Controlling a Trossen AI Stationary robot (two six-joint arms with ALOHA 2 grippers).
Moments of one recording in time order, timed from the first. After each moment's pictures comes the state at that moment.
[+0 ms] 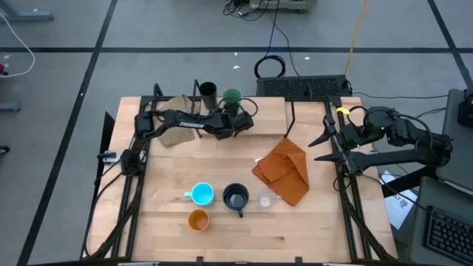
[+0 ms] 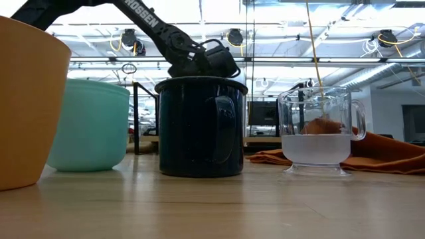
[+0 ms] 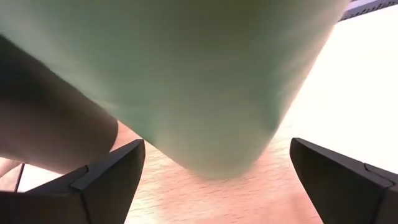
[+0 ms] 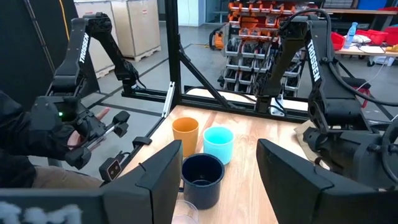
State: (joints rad) left arm 0.29 2.10 1.45 -0.39 -0.82 -0.74; right arm -0.06 0.60 0.94 -0.53 -0.37 -0.05
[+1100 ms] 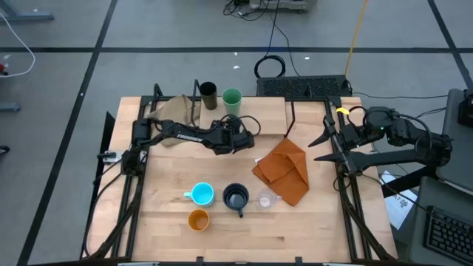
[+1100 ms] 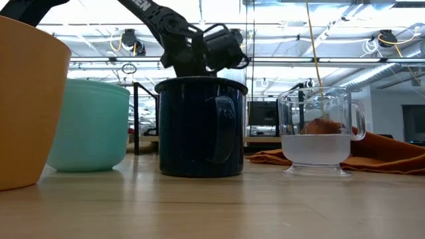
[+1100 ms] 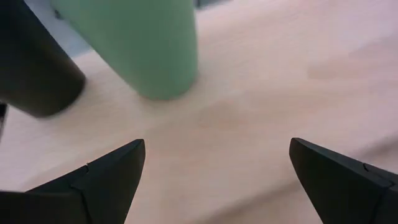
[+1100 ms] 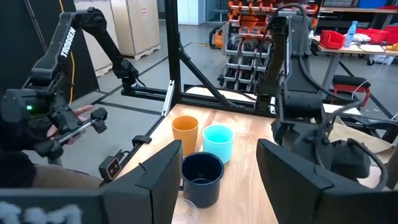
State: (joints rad) left arm 0.13 2.05 1.40 -0.44 -0.81 -0.82; right arm -0.06 0.60 0.94 -0.53 -0.37 -0.06
